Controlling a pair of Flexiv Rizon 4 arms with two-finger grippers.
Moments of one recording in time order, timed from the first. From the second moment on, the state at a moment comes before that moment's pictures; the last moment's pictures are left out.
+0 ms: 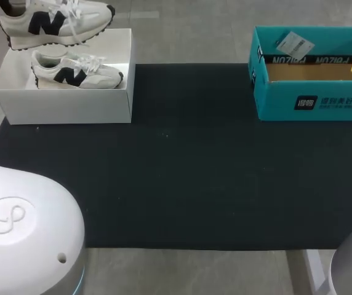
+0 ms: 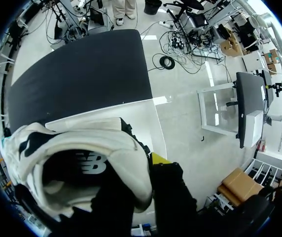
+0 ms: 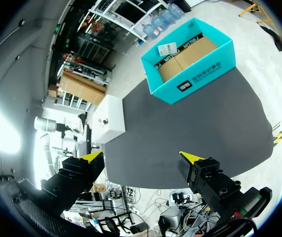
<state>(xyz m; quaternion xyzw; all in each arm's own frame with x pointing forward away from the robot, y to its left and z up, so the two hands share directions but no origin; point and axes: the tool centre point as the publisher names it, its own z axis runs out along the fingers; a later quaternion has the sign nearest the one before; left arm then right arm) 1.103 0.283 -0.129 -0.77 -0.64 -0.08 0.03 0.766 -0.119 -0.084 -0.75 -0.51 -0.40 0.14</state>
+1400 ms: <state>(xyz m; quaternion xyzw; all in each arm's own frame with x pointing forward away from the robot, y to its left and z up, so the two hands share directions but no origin) 0.986 0.146 -0.101 -0.73 -0.66 -0.13 0.09 0.766 -0.119 -0.084 -0.75 -0.51 -0.40 0.14</state>
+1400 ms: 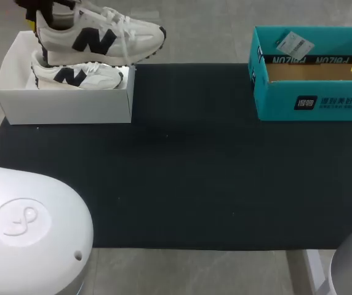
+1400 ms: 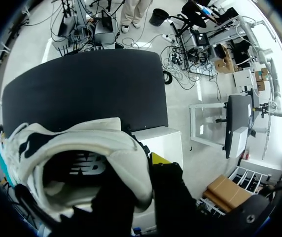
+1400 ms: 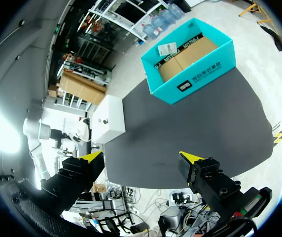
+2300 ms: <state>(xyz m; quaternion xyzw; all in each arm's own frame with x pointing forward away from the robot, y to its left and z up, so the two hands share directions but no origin) 0.868 0.023 -0.120 -0.70 -0.70 -0.16 0.07 0.766 -0.119 -0.084 -0.75 -0.51 -0.40 0.14</state>
